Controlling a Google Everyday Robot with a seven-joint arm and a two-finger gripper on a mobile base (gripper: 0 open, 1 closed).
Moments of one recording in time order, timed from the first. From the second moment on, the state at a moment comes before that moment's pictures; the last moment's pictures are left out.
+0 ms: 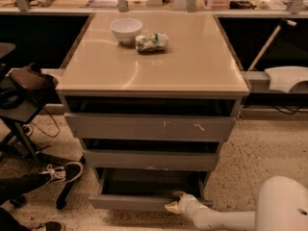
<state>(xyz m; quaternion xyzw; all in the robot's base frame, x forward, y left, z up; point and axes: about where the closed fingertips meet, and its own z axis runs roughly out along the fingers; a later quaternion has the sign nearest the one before) 0.542 -0.115 0.182 -0.36 0.83 0.06 0.42</state>
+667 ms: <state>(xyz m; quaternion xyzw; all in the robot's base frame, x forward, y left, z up) 0.518 -0.120 0.182 -0.35 0.84 0.06 0.42</state>
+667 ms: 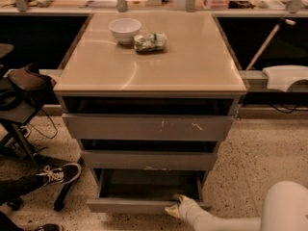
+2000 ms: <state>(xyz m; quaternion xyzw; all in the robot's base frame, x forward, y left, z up) 0.486 -0.123 0.189 -0.34 0.84 0.07 0.42</state>
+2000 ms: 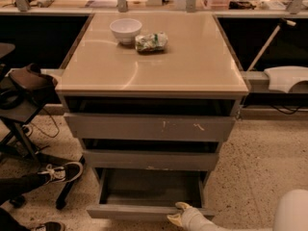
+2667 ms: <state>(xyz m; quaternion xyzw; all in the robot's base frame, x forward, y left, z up) 0.468 -0.126 0.189 -0.33 0.84 0.07 0.42</state>
